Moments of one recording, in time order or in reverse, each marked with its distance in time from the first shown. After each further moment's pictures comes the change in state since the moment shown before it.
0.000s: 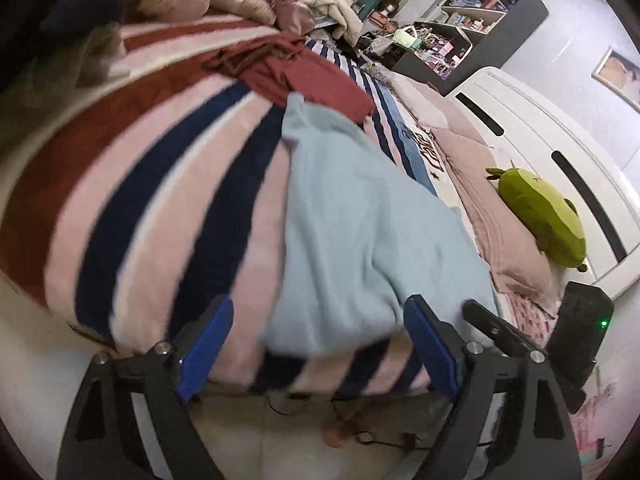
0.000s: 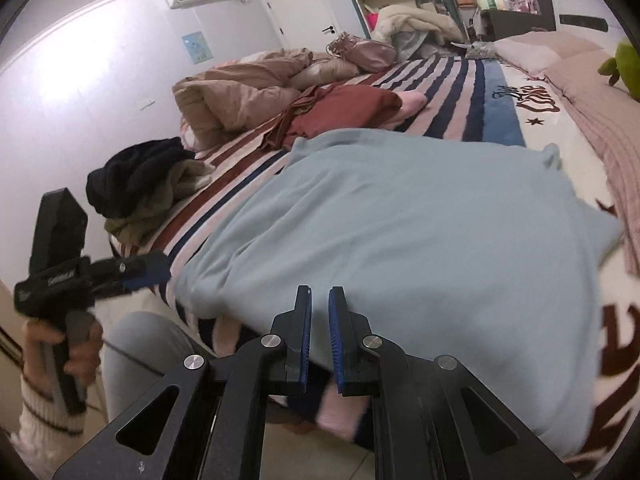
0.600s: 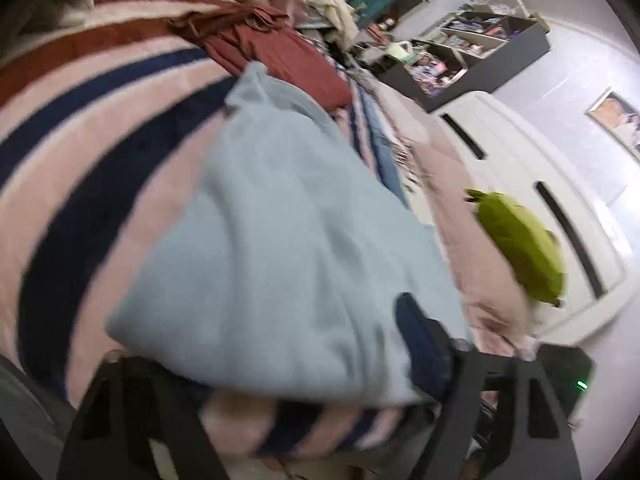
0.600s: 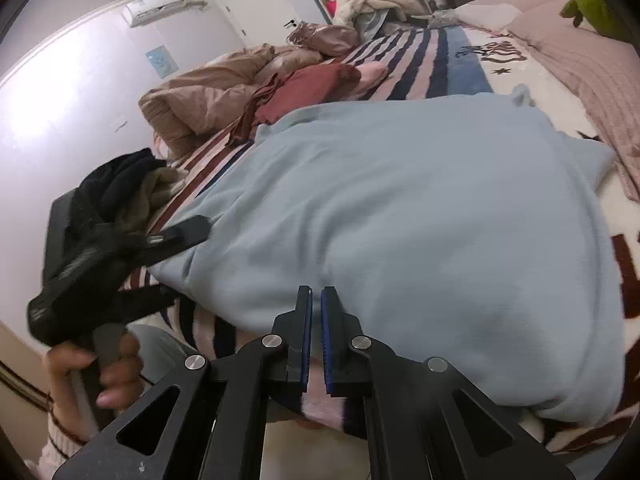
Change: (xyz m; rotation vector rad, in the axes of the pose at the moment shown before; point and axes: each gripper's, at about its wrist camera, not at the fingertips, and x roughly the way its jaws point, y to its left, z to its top) left arm 0.070 -0.032 0.006 -0.107 -0.051 -0.102; right arm 0.008 -0.031 -0.018 0.154 0.019 -0.024
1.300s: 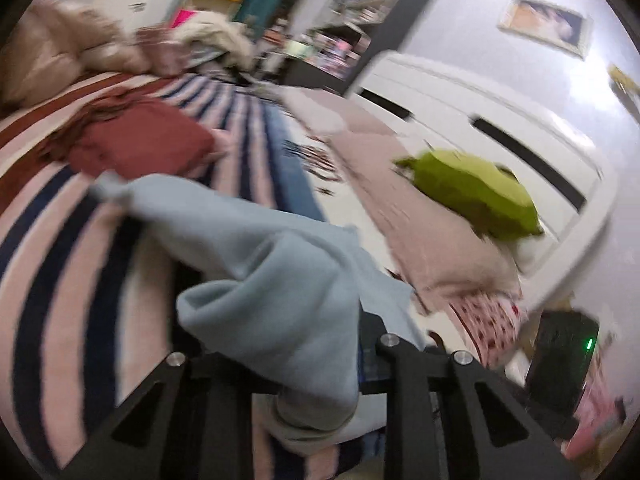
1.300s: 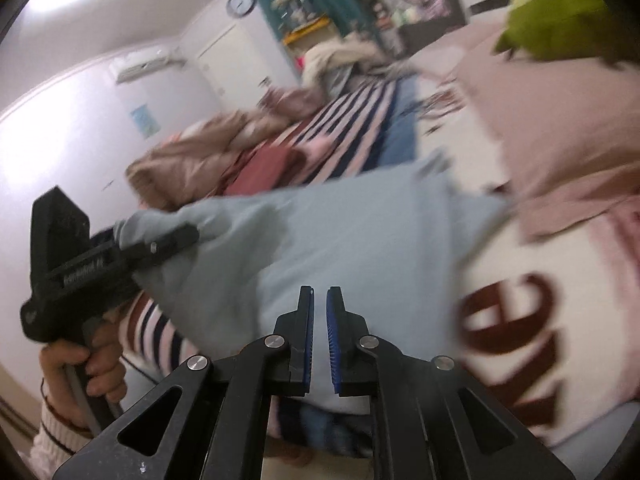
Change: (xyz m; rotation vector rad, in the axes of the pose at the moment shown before) left arm 0.010 -0.119 0.018 0.429 0.002 -0.126; right arm -0.086 -0.056 0.011 0.092 -0.238 -0.073
